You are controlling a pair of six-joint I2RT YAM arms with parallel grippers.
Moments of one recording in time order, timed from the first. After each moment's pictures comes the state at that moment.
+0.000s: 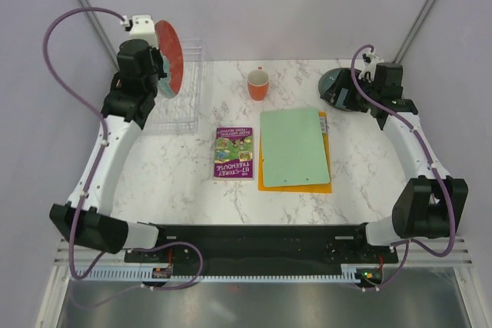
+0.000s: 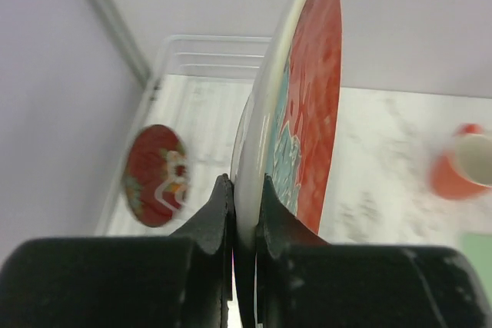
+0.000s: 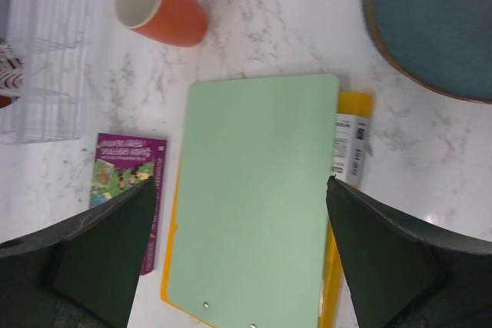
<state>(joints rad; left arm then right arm) -0.21 1.38 1.53 -0.35 -0.45 0.05 -0.04 1.45 1.25 -0.39 -0.38 0.31</state>
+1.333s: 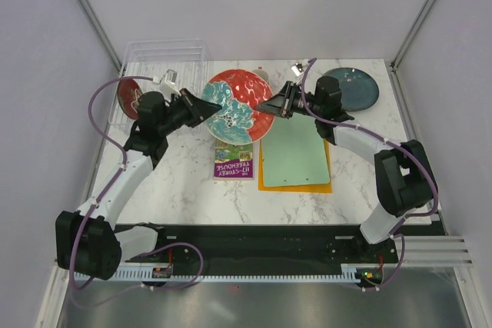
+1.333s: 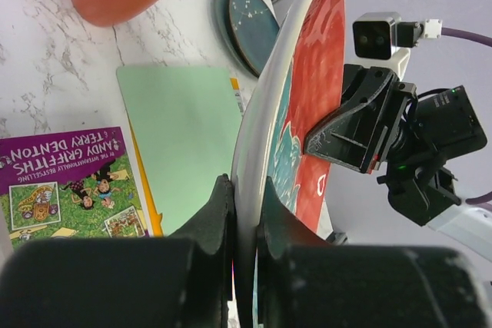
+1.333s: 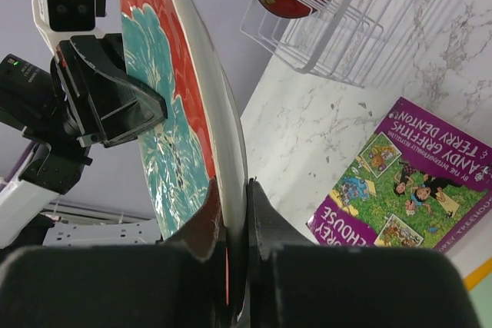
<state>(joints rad) -0.23 1.18 0.88 0.11 0.47 -0.83 0.36 1.67 1.06 0.53 -0.82 0.95</state>
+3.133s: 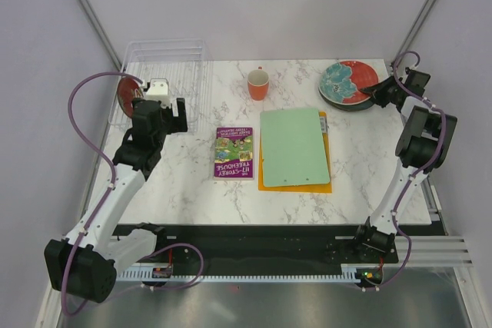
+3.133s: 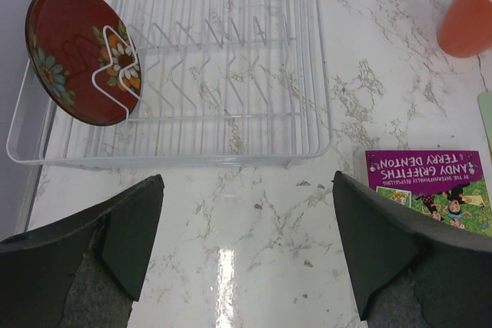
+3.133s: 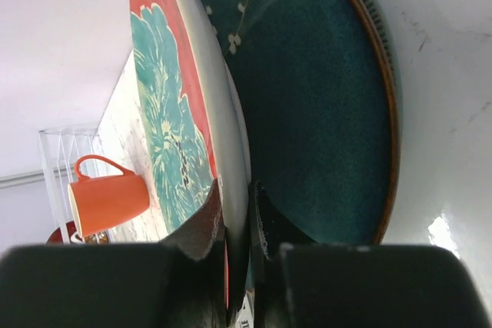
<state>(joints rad) -0.24 1.02 0.88 -0.21 -0.28 -0.03 -0.39 2.22 1.59 0.00 -0.63 0.71</state>
